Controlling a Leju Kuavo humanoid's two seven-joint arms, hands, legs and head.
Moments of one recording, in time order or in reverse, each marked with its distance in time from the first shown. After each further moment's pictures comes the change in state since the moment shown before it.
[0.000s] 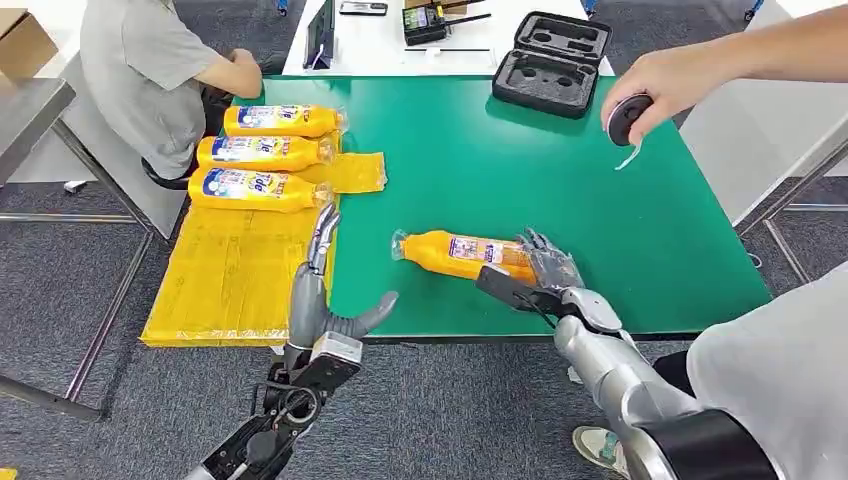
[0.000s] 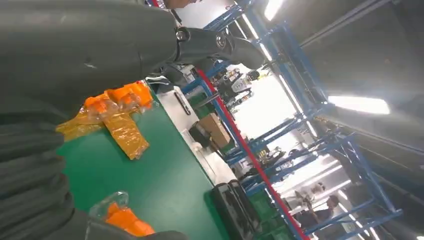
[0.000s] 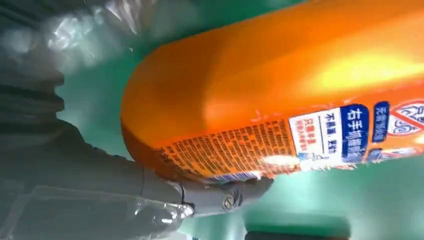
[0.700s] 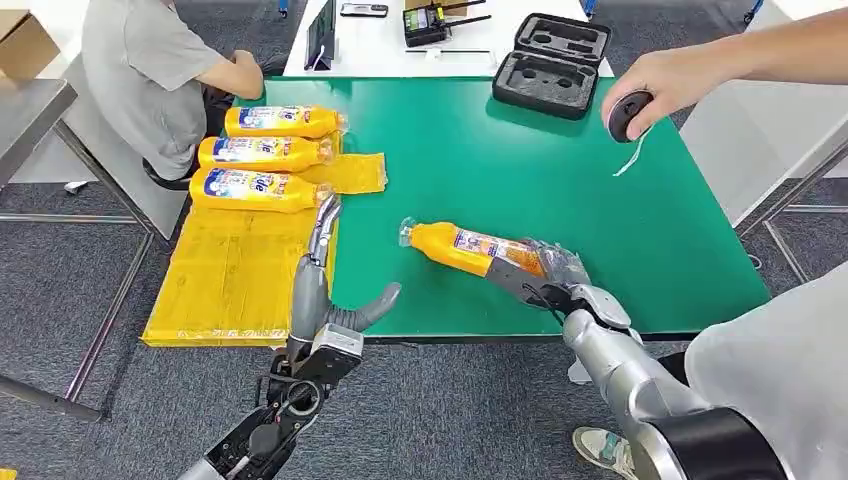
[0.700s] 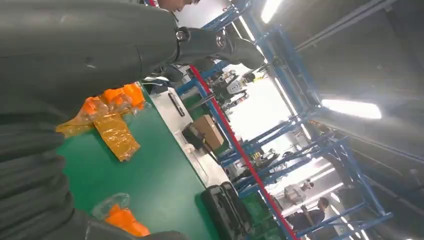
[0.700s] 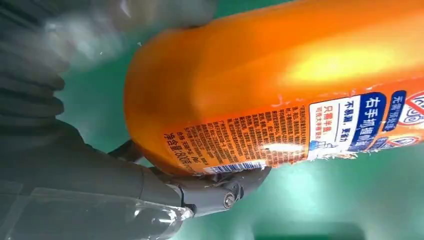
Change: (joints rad) left arm -0.024 -0.009 -0.004 0.001 0.018 -0.003 0.000; right arm -0.010 -0.019 -0.044 0.000 -0.020 0.074 -0.015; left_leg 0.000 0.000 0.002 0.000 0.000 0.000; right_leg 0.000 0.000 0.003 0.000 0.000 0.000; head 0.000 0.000
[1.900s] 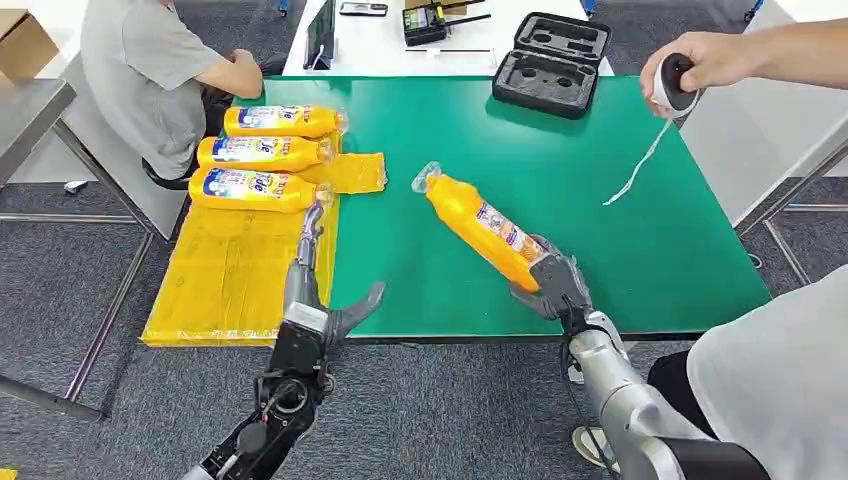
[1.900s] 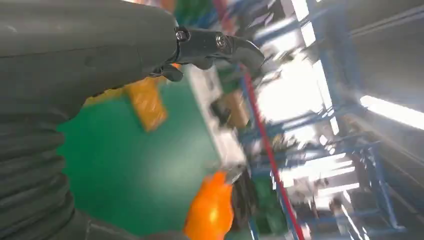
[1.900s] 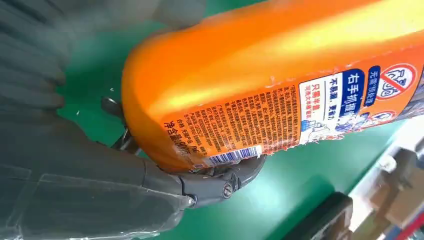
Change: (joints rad) left arm 0.033 -0.001 0.063 -0.001 0.264 -0.192 0.000; right arm 0.100 0.043 -0.301 -0.029 -0.409 0.014 -0.427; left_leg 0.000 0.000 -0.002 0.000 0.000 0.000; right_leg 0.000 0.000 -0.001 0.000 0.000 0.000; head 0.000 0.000
